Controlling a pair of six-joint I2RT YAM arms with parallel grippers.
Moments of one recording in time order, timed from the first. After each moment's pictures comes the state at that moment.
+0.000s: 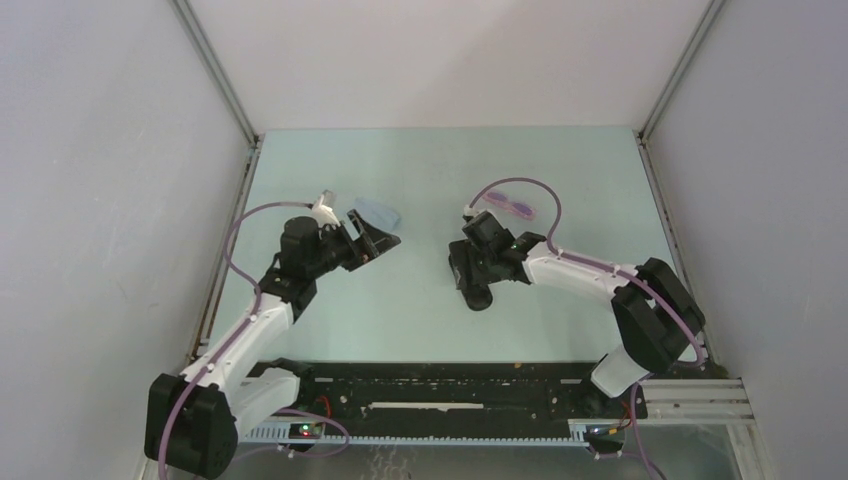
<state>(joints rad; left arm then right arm) -0.27 0.98 0.56 0.03 0.44 -0.82 0.75 1.60 1.00 -0.44 0.11 0.45</state>
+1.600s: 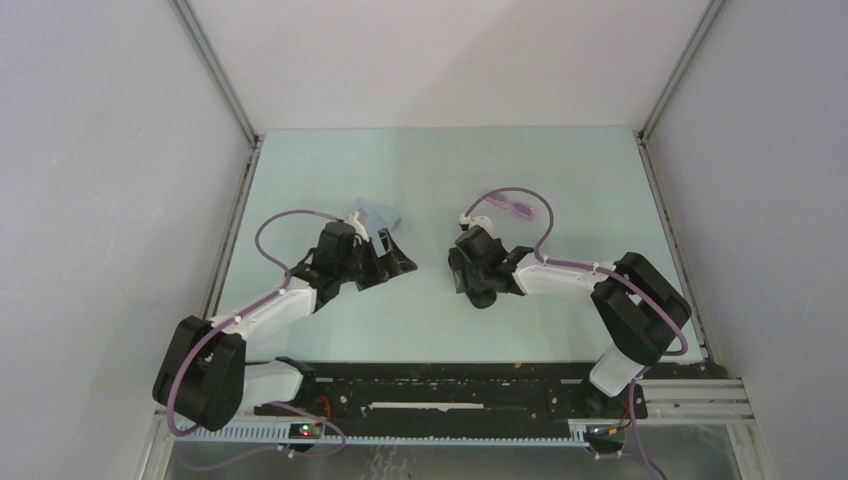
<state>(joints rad) -0.41 1.22 0.56 -0.03 0.30 -0.76 0.79 1.65 0.90 -0.22 0.25 0.46</state>
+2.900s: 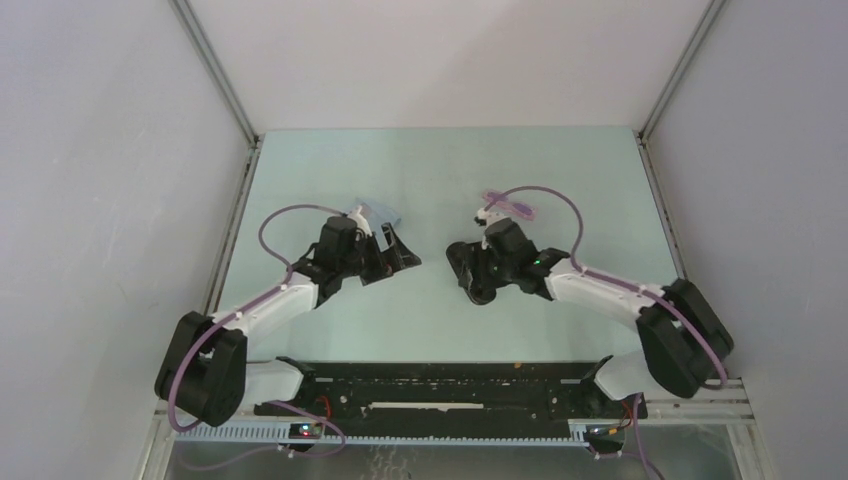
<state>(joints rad) -0.42 1.24 0.60 -0.02 0.34 -0.77 0.72 1.47 0.80 -0.21 0.03 0.43</state>
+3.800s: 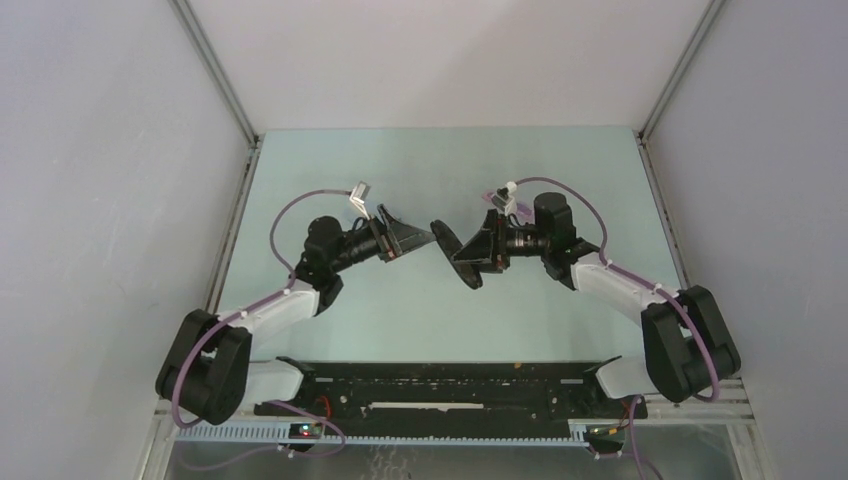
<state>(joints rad) -0.42 1.25 0.52 0.69 0.64 -1.04 0.41 1.38 0.74 0.26 -0.98 0.95</state>
